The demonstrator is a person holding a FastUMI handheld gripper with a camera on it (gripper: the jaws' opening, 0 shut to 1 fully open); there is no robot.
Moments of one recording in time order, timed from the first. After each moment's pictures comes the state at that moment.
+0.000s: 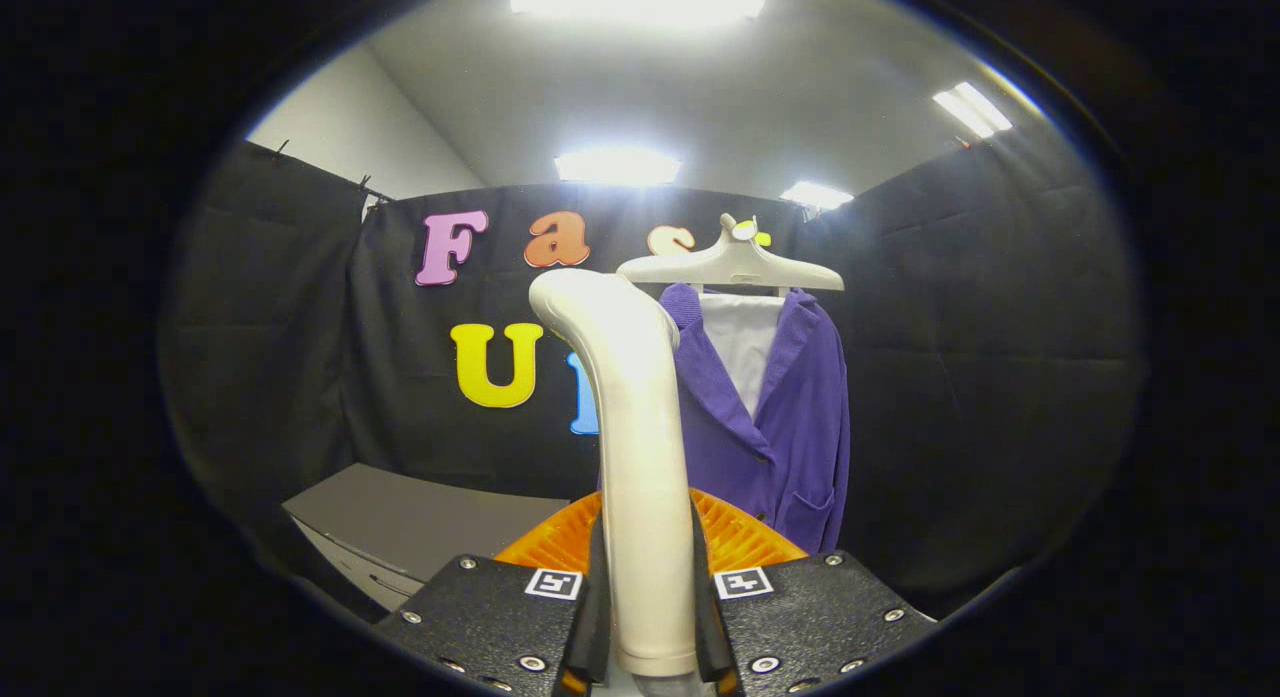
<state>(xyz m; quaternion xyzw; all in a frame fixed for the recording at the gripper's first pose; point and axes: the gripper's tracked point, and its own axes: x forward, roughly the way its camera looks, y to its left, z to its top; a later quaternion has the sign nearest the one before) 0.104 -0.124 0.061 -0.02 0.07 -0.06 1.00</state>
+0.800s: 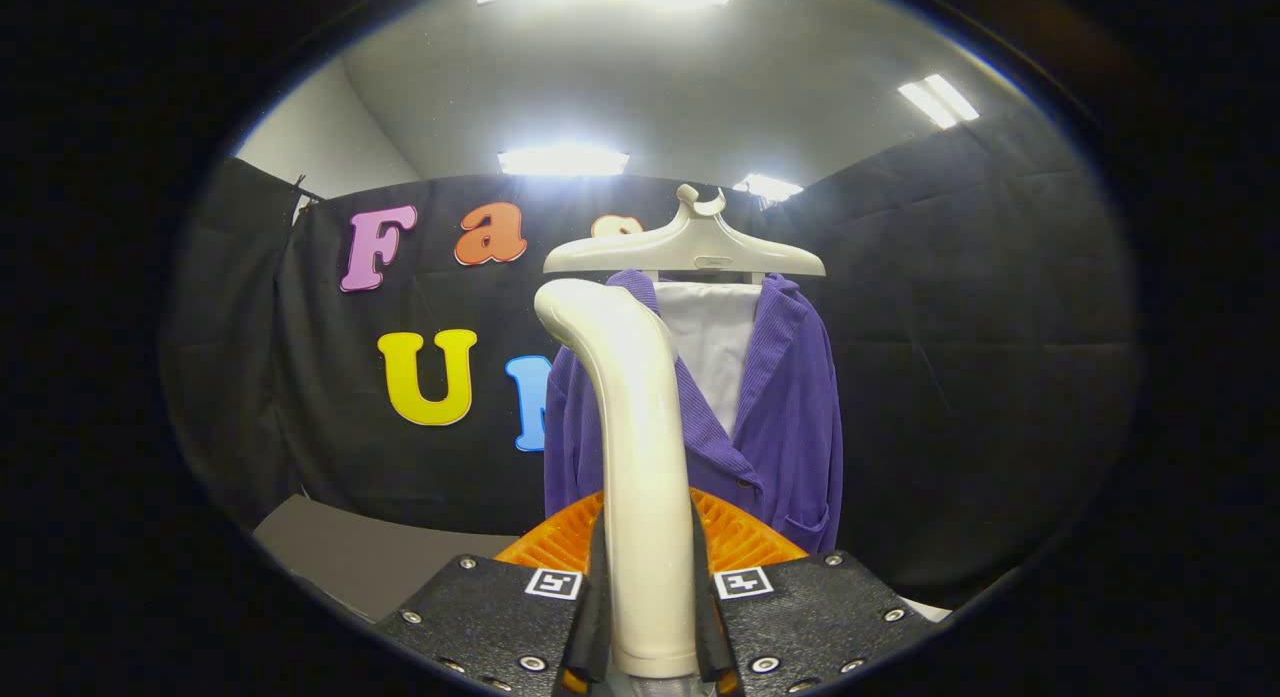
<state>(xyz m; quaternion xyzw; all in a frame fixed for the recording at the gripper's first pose) 0.209 -0.159 0.047 0.00 0.07 -0.14 0.99</state>
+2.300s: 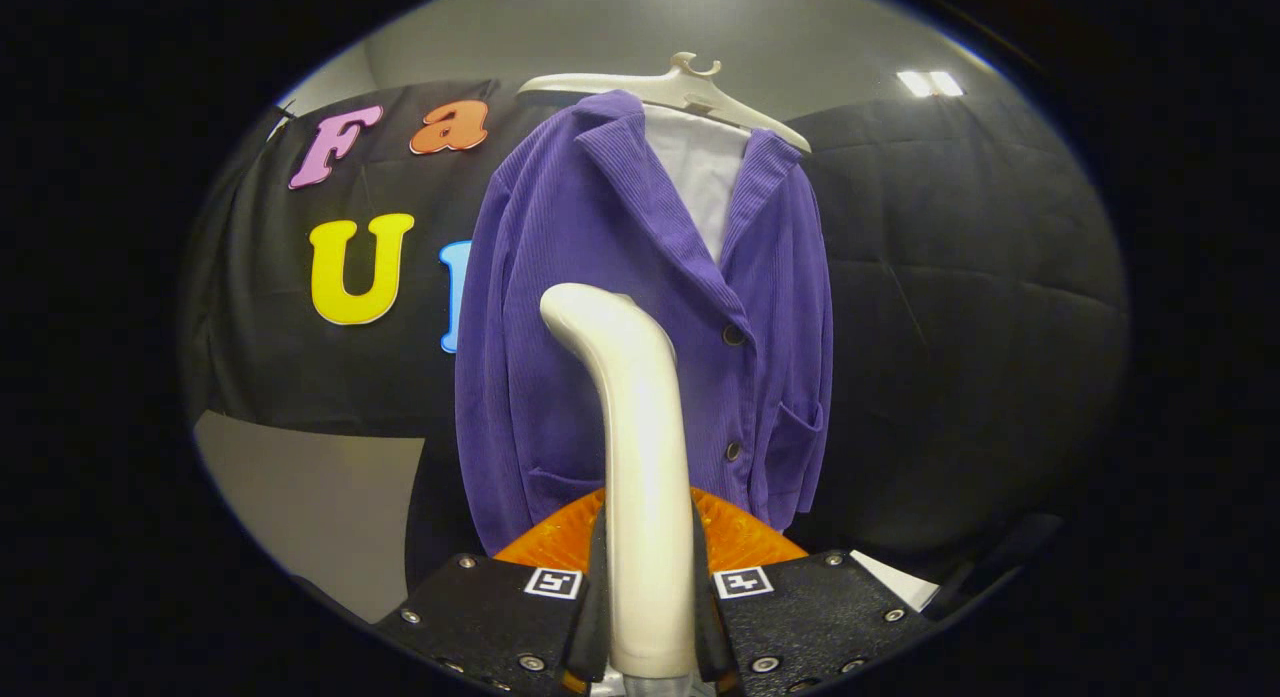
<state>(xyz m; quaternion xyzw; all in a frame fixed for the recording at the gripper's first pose) 0.228 -0.179 -0.135 -0.04 0.17 -0.22 0.96</state>
